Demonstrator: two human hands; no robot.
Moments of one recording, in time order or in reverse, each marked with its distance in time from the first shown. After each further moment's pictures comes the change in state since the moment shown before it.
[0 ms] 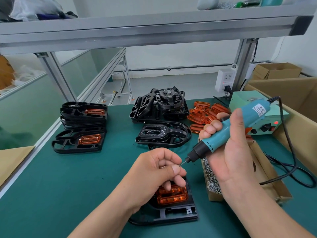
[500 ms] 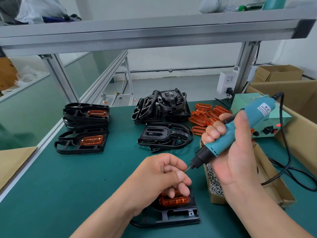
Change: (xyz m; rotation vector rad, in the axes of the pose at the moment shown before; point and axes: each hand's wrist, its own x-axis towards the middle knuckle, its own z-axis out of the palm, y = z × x) left_hand -0.001 -0.001 -0.002 -0.057 -0.120 -0.054; right_hand -0.002 -0.002 -0.001 -0.008 -0.110 -0.003
